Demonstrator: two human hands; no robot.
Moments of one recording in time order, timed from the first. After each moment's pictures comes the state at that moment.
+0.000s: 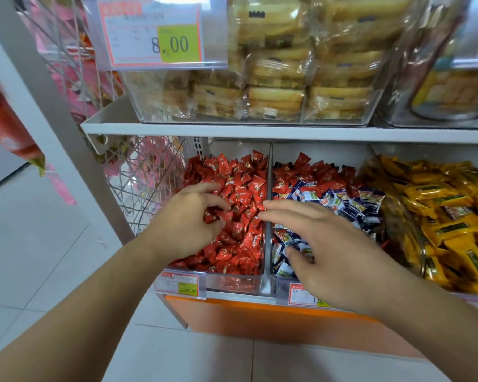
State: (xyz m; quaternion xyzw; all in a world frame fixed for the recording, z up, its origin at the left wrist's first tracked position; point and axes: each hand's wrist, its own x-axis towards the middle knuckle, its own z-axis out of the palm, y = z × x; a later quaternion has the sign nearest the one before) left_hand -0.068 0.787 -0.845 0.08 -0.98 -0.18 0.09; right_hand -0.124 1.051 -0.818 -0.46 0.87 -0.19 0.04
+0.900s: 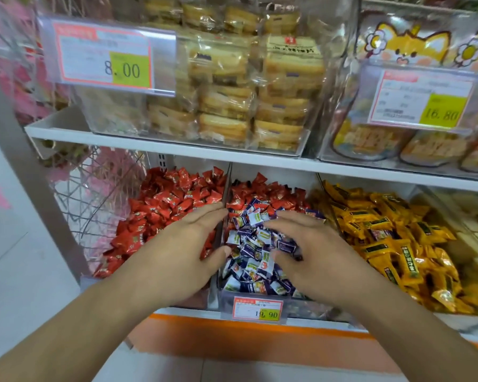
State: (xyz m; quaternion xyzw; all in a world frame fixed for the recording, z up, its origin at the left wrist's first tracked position) left_hand -0.056 0.868 -0.827 0.01 -0.97 -0.23 0.10; right_hand -0.154 1.100 -0.805 -0.36 0.92 -0.17 0.07
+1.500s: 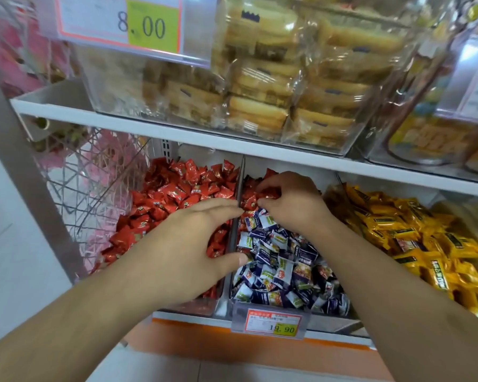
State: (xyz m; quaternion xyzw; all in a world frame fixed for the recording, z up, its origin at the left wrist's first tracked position) left_hand -0.062 0.854 -0.821 0.01 -0.96 -0.26 0.09; right_hand -0.244 1.004 -0.823 -0.28 0.94 -0.22 0.02
